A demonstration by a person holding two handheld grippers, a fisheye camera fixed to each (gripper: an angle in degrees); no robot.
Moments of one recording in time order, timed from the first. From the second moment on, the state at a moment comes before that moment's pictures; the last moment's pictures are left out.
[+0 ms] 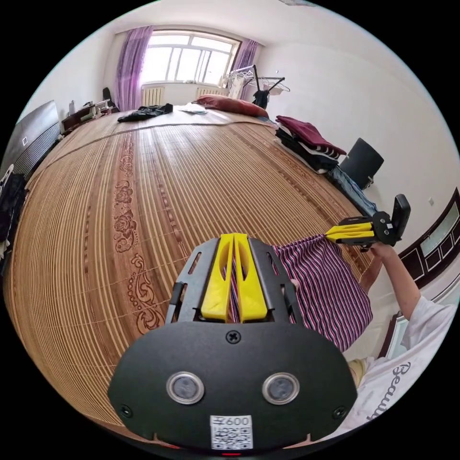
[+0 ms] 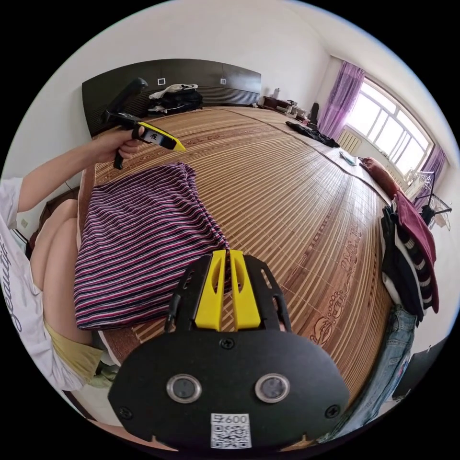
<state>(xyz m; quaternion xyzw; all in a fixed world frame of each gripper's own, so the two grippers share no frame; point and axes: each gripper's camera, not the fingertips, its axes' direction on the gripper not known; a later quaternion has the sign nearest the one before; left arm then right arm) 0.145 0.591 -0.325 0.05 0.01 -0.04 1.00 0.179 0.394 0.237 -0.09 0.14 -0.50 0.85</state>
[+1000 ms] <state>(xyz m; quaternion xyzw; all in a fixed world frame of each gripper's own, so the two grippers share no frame) 0.163 0.563 -0.323 0.05 0.07 -0.06 0.99 0.039 0.445 0.266 -0.08 0.15 -0.51 0.85</state>
